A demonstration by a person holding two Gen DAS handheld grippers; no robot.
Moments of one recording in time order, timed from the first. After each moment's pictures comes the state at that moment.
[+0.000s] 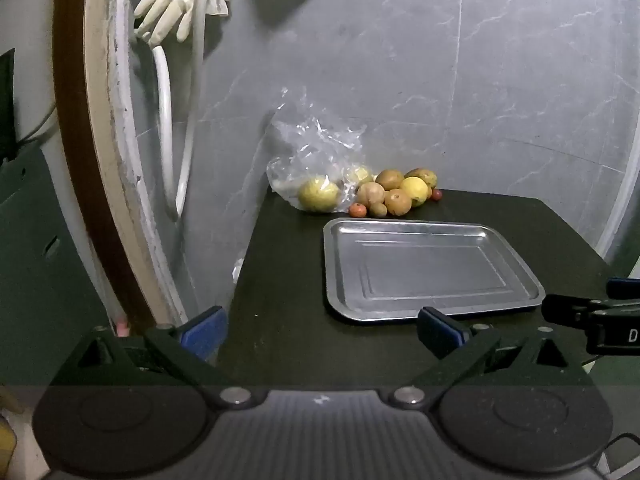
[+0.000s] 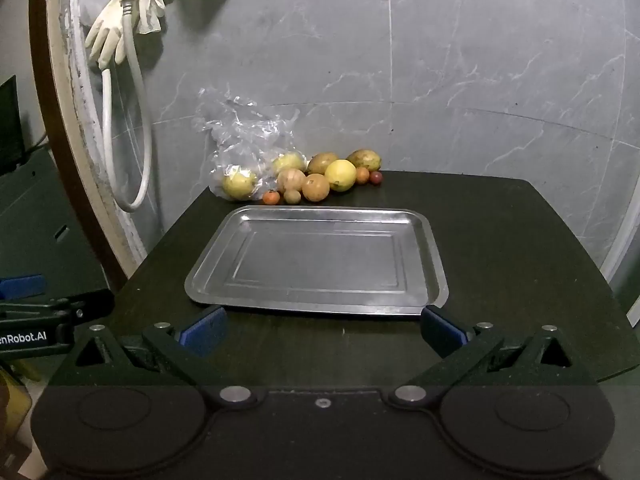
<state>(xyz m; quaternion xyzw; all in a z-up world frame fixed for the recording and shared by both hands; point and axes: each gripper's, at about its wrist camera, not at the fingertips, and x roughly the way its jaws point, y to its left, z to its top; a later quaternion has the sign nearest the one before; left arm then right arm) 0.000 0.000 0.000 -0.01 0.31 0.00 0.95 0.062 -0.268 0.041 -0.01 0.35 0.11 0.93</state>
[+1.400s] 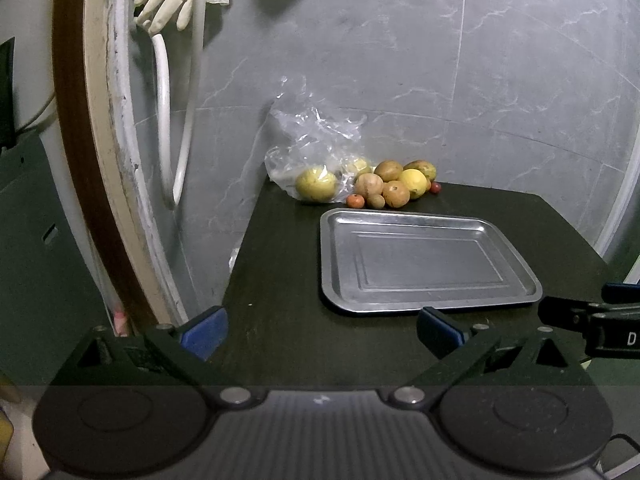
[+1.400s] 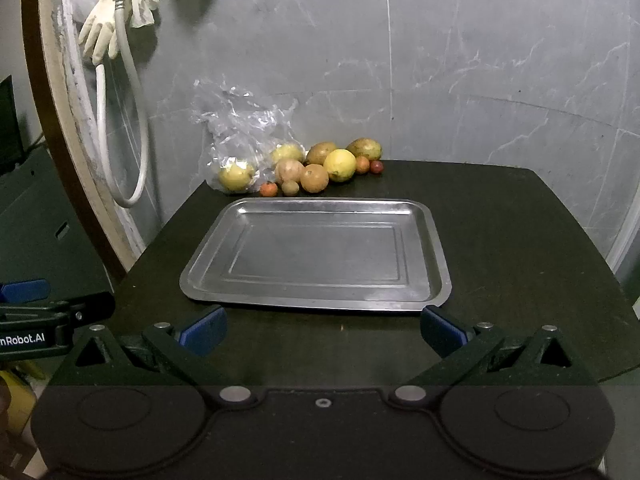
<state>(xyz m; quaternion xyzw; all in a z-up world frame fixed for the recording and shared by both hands) 0.001 -0.003 -0.010 -0.02 0.32 0.00 0.95 0.072 -0.270 0.034 0.00 0.37 0.11 0.92</state>
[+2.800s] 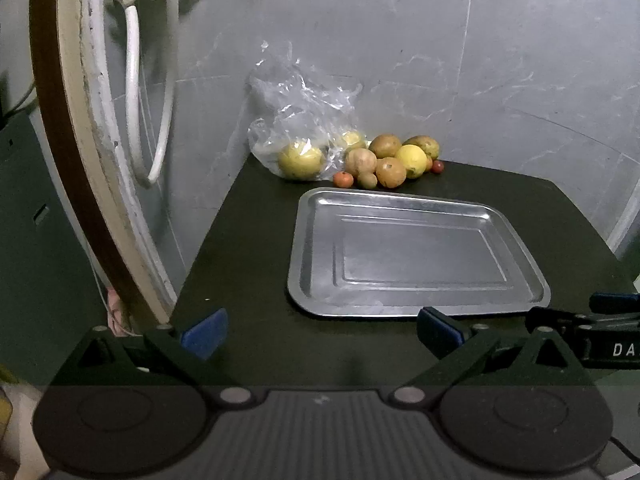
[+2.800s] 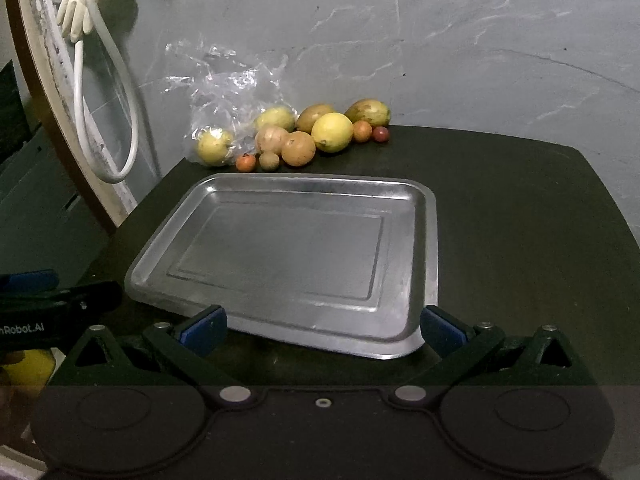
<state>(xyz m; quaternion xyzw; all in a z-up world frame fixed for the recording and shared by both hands) 0.055 -0.041 -0.022 -0.03 0.37 0.02 0.93 0.183 -0.325 -0.009 0.00 0.43 0.19 0.88</state>
